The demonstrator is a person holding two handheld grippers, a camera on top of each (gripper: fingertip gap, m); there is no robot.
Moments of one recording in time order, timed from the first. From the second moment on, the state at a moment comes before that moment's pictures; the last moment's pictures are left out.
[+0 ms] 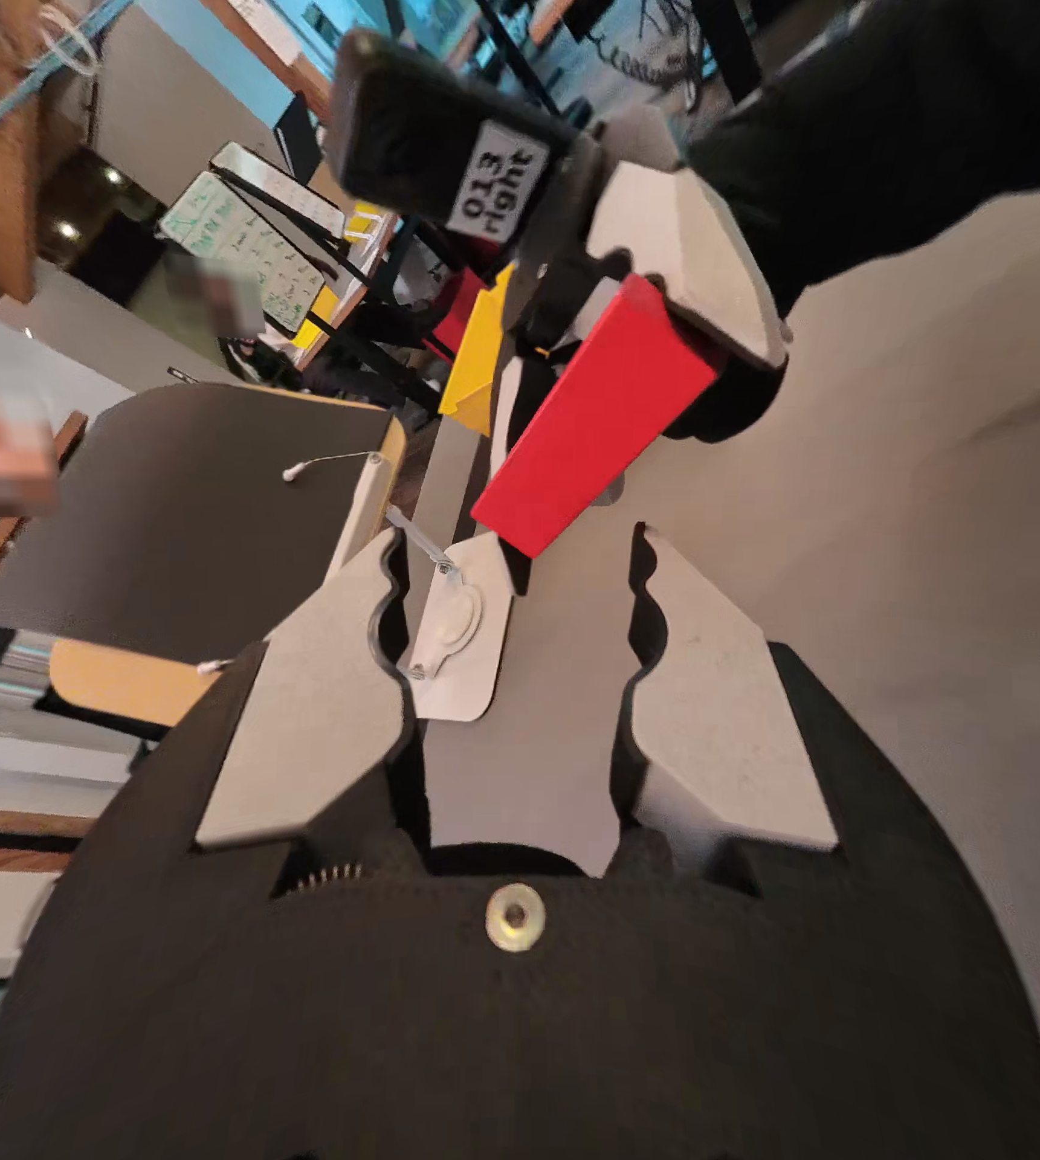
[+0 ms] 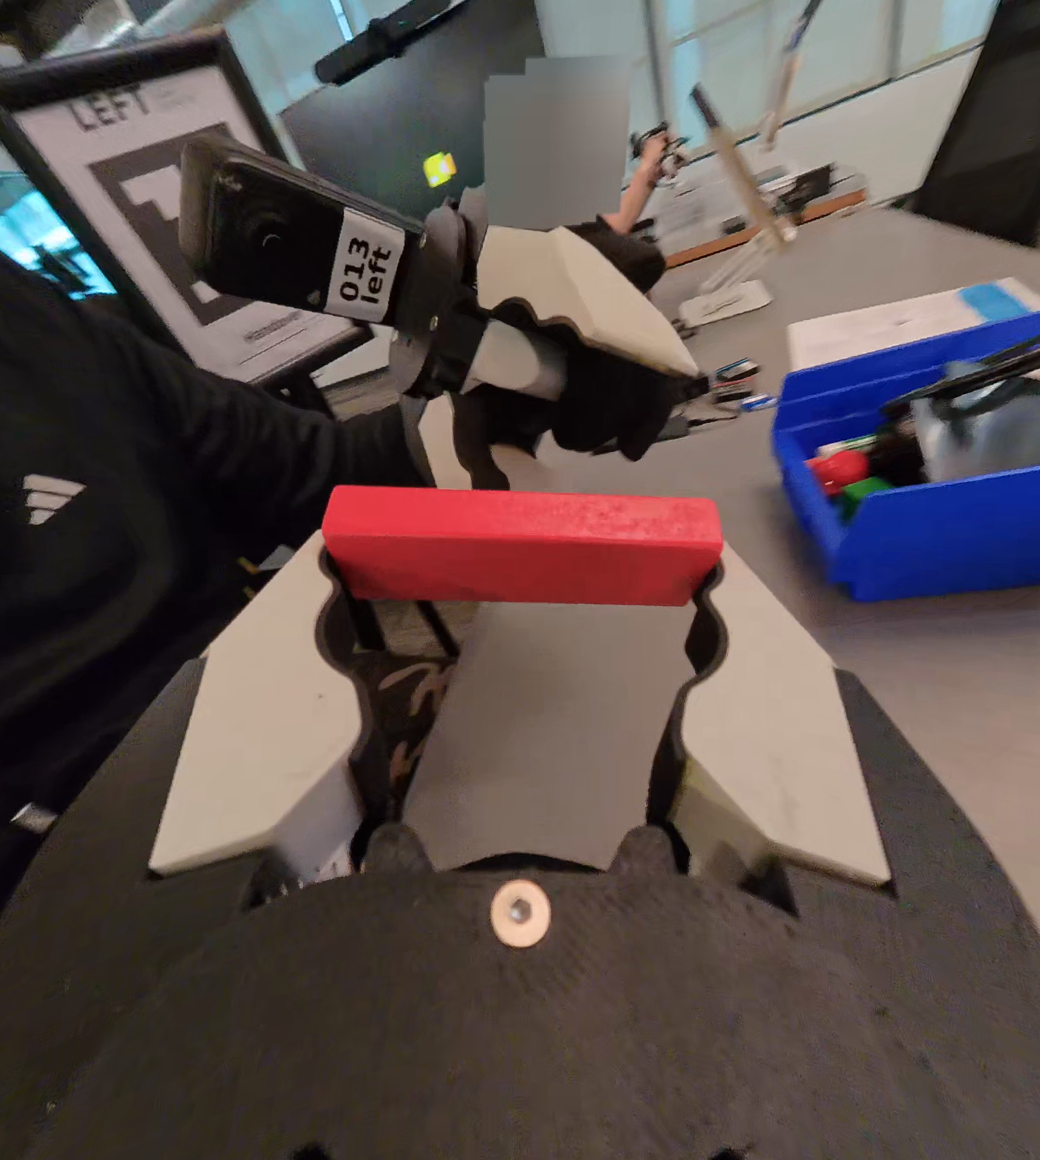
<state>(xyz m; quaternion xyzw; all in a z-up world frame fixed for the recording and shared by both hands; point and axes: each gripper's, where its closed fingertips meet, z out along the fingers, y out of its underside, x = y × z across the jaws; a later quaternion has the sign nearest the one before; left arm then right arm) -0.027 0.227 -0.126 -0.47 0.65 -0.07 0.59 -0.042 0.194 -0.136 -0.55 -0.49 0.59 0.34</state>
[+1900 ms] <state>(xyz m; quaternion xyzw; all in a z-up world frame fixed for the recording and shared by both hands) -0.014 0.225 -0.112 -0.53 0.38 -0.56 0.52 -0.007 0.225 -0.046 -0.38 -0.32 0.60 0.62</state>
